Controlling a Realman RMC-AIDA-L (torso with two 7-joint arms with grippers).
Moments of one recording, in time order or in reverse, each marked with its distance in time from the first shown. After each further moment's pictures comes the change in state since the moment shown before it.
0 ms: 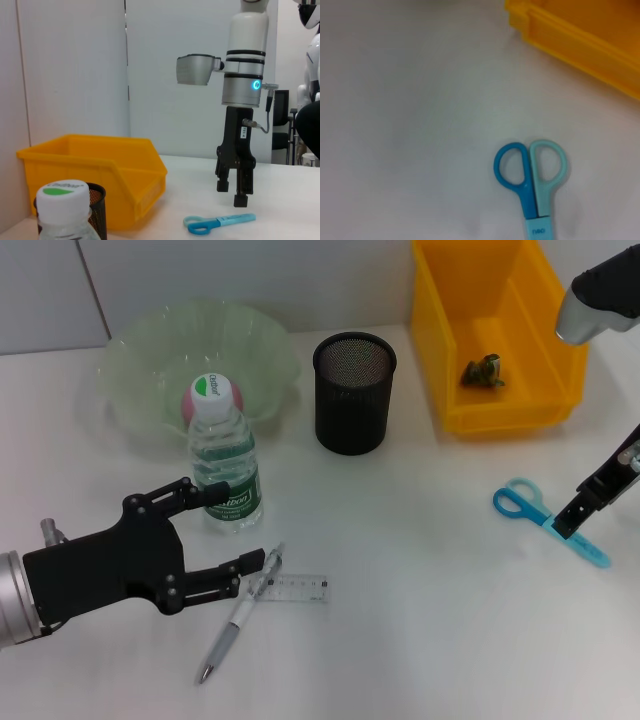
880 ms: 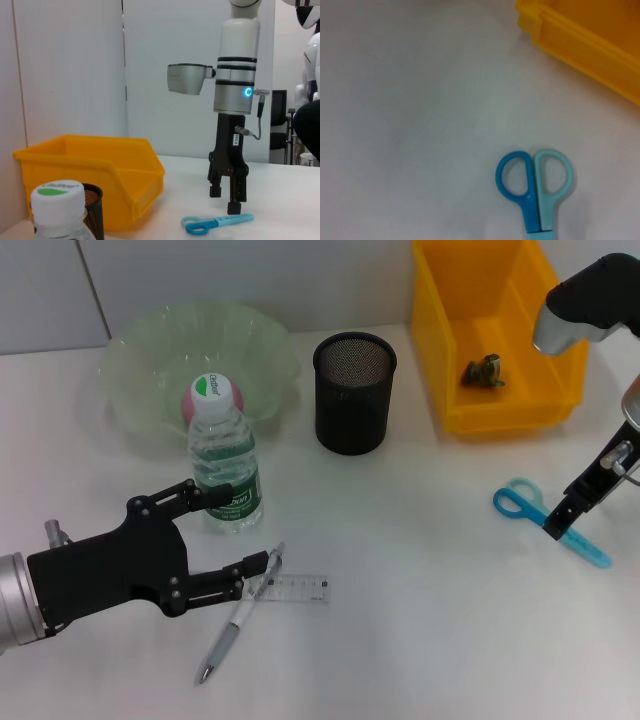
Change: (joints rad) left arm -0.005 -0.001 0.004 -0.012 -0.003 0.001 0.014; right arm 0.030 -0.002 -0.057 0.078 0.000 0.066 0.007
